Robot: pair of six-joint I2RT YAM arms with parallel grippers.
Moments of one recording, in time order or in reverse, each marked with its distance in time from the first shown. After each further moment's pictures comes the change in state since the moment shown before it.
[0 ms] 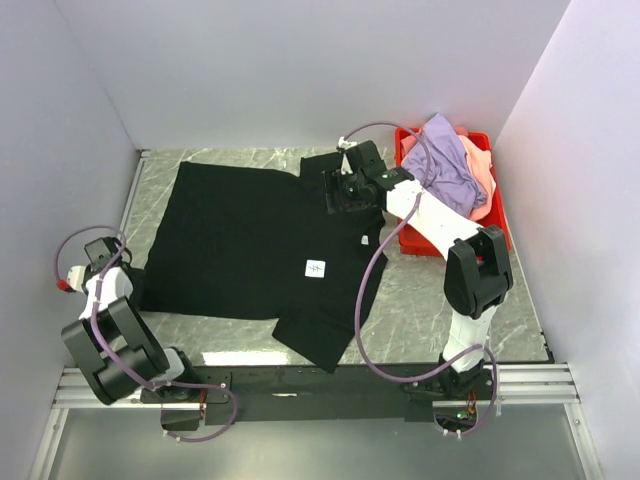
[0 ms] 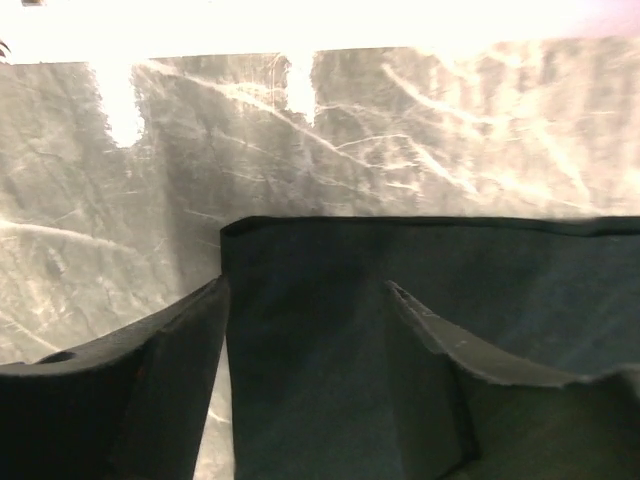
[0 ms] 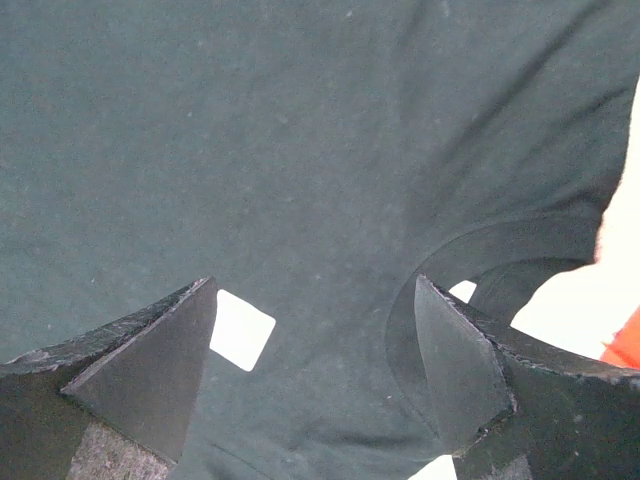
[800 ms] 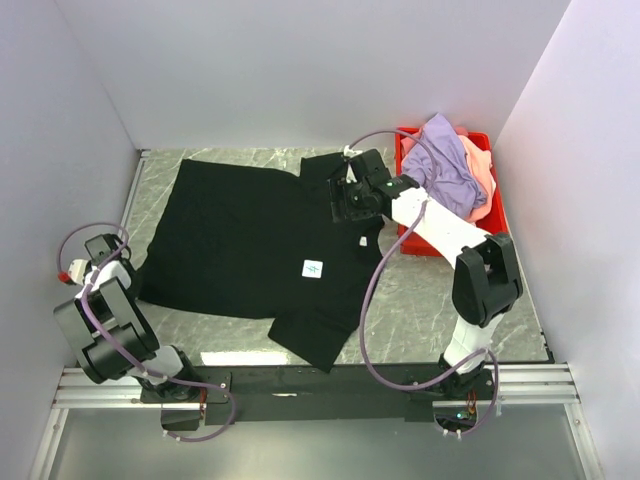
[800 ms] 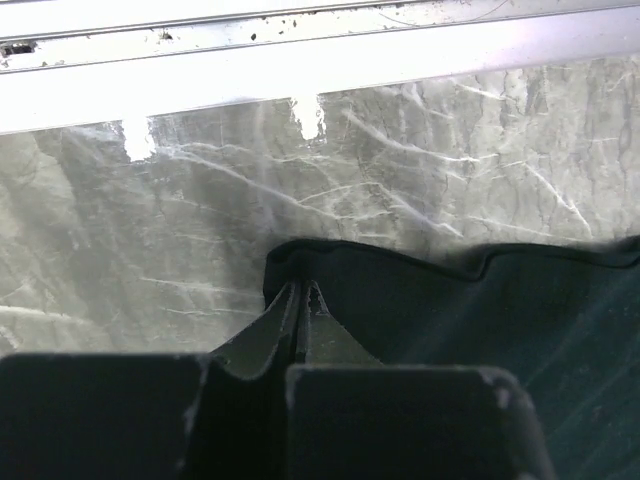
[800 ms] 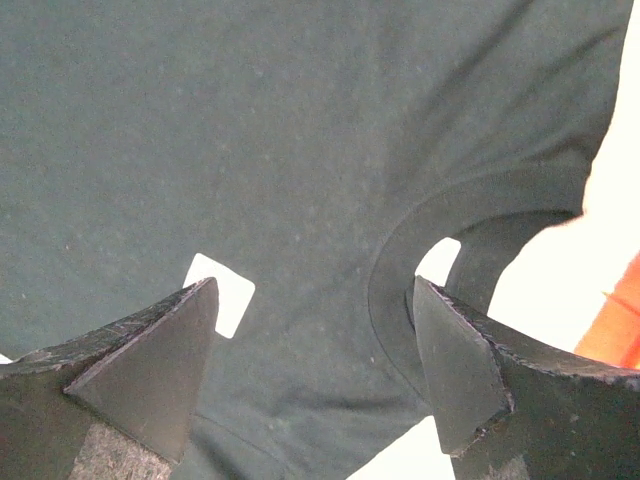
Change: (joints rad) left arm 0.002 0.144 0.020 0.126 -0.003 0.069; right arm 0.008 -0.072 -0.103 0.002 0.027 0.023
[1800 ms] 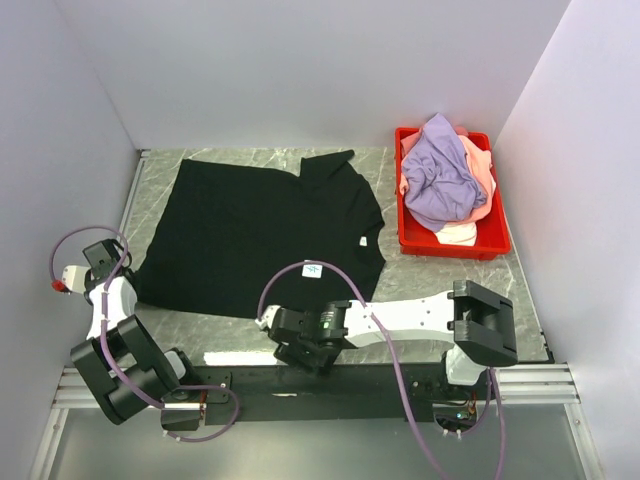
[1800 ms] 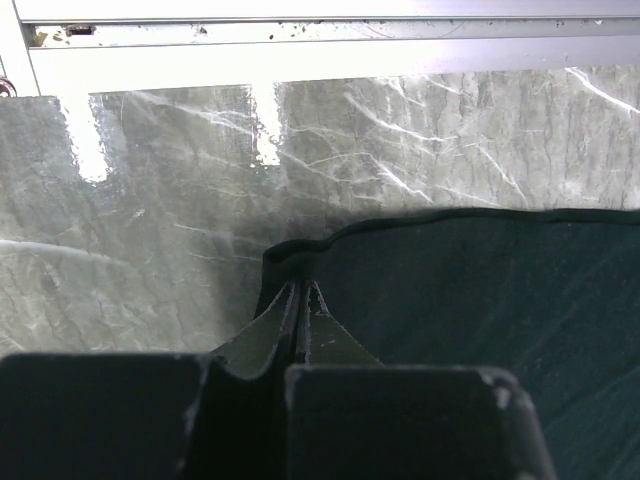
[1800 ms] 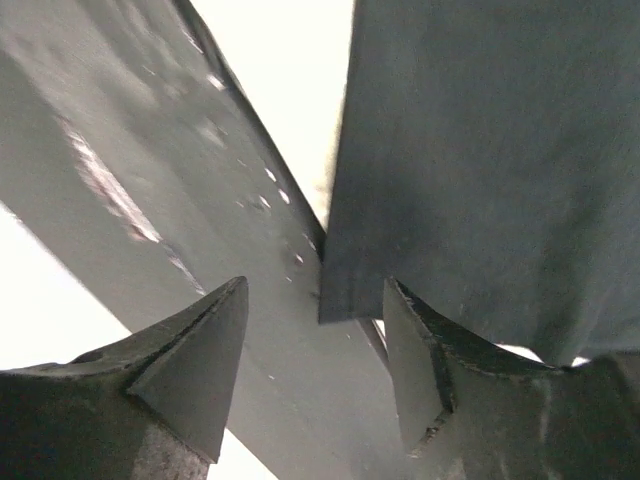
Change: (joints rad) left arm 0.000 -0.243 -0.071 -0.056 -0.016 -0.064; right arm 0.883 -0.131 -0.387 -0.086 0.056 0.018
